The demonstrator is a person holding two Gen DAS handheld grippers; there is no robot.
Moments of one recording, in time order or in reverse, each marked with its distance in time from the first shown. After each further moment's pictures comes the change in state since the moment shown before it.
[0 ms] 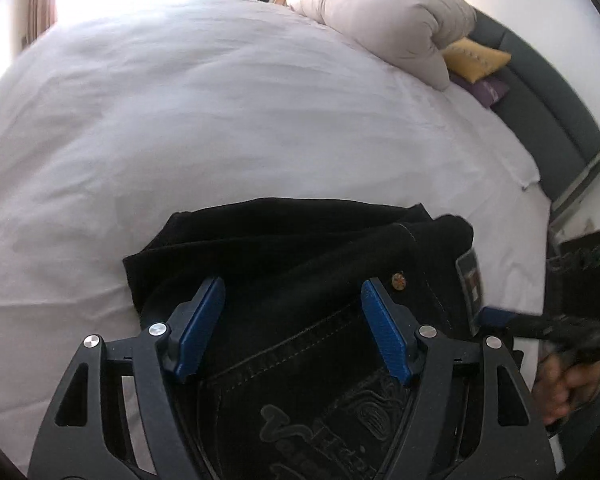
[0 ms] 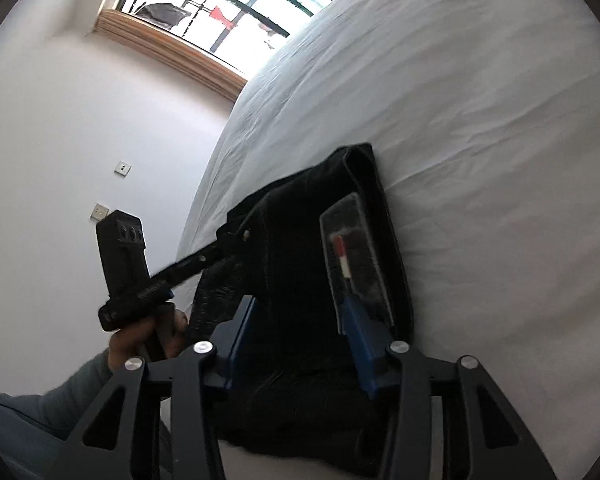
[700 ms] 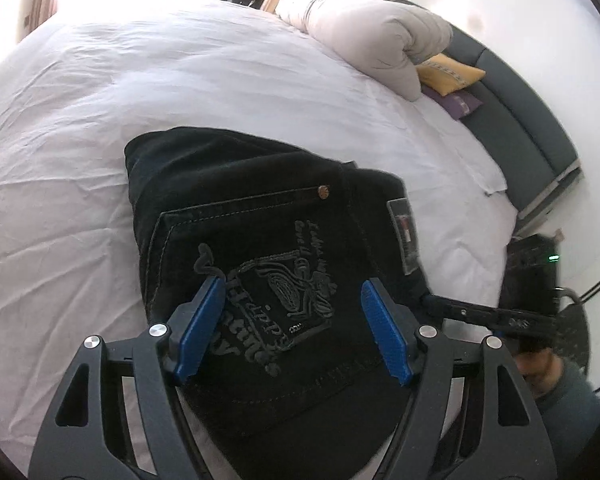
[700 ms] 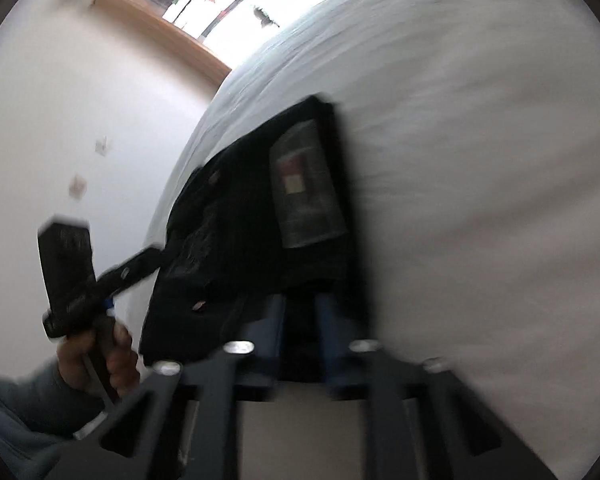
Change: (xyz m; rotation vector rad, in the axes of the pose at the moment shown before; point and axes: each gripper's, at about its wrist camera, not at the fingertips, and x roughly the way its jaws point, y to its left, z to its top) left arm -0.035 -0.026 -0.071 -0.078 -0.038 -0.137; right arm -0.008 -0.012 -0.051 0.017 0.019 -0.064
